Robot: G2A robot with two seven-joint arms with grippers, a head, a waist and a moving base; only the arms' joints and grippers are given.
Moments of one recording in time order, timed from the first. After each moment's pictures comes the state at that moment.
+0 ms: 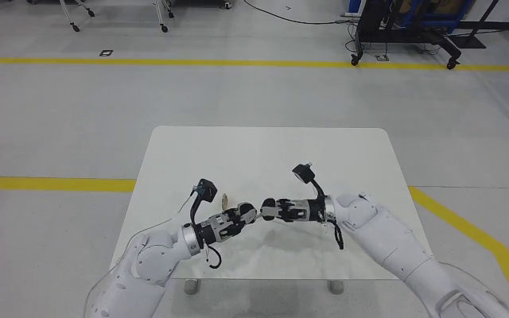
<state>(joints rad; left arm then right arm) 1.50 -1.14 -1.22 -1.75 0.34 -0.56 -0.59 -1.01 -1.06 0.75 -1.19 0.37 -0.94 0.88</state>
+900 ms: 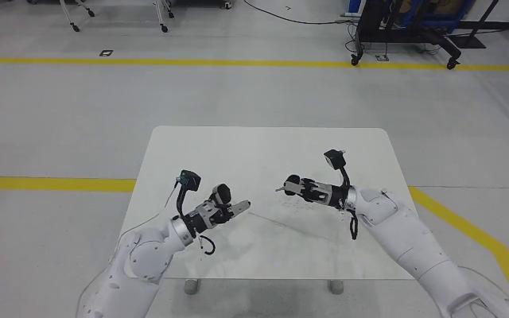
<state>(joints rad) 1.51 -1.13 -1.28 -1.79 0.50 -0.42 -0.48 -1.04 -1.02 0.89 -1.15 0.22 -1.01 0.66</state>
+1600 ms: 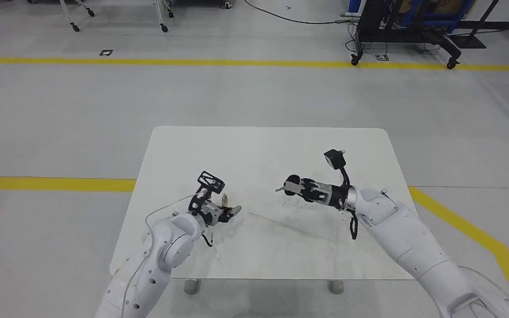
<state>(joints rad) 1.37 -1.15 -1.10 -1.66 1.13 -0.15 -0.58 -1.04 -1.02 0.89 -1.15 0.22 -1.01 0.66</state>
